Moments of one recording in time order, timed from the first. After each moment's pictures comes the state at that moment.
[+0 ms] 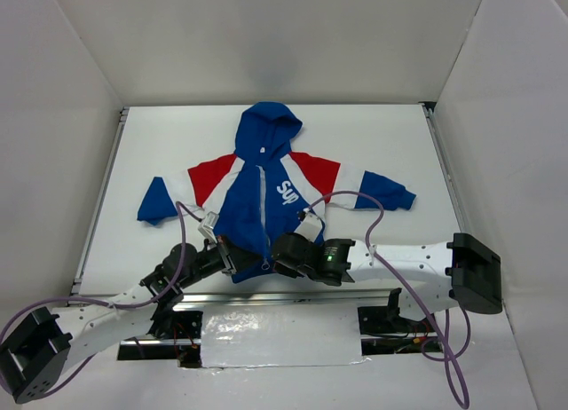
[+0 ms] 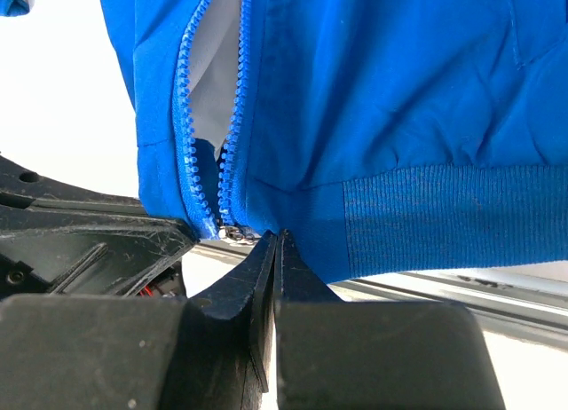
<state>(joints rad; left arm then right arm) -0.76 0.75 0.04 0.54 0.19 -1.06 1.26 1.34 0.82 -0.40 0.40 1.41</state>
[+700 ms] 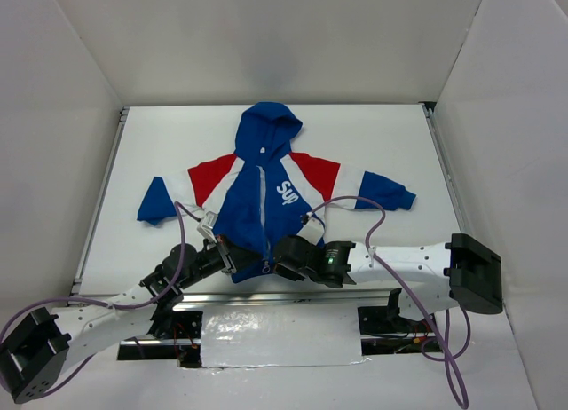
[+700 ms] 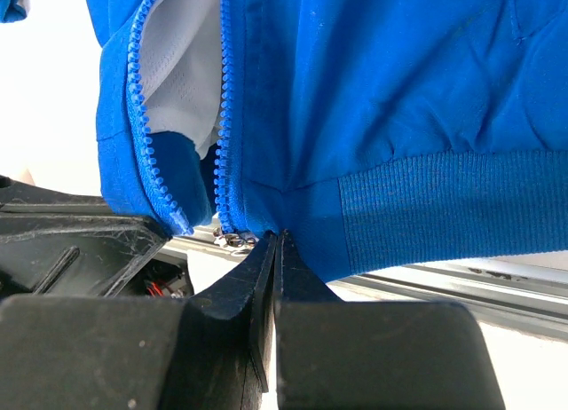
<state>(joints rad) -0.77 0.74 0.04 0.55 0.16 -1.05 1.26 1.34 0.78 -0.35 0.38 1.48</state>
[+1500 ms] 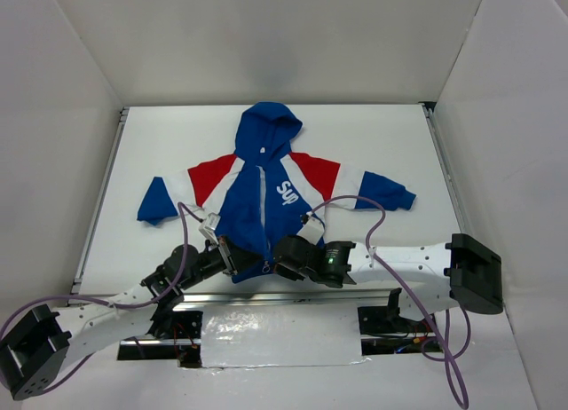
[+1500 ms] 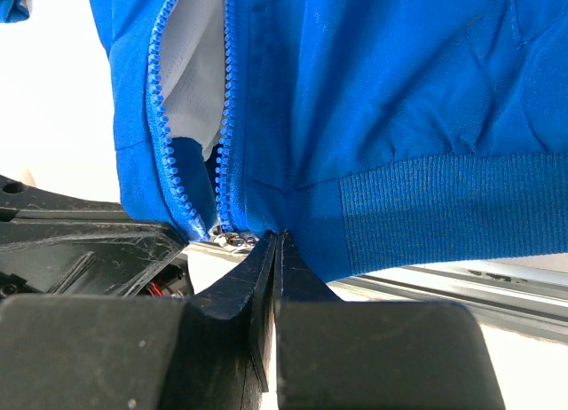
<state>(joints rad) -0.80 0.75 0.04 0.55 0.15 -1.02 1.26 1.33 0.78 -0.35 0.38 1.47</state>
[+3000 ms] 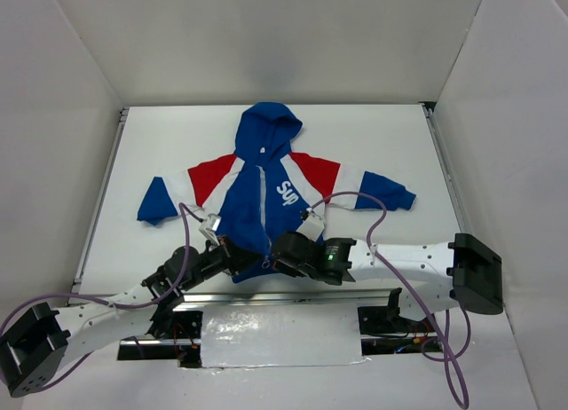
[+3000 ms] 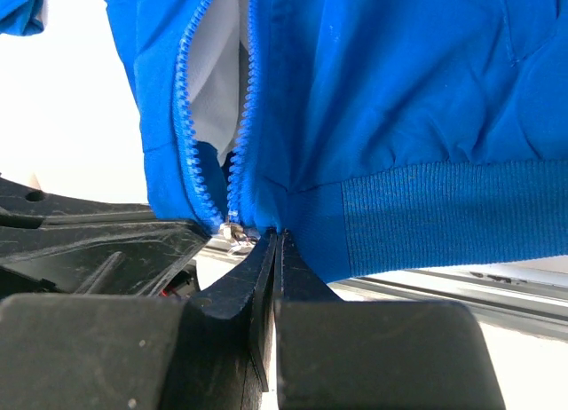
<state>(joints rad) -0.83 0.76 0.04 0.57 0.09 -0.95 1.25 1.33 0.82 -0.40 0.40 1.46</state>
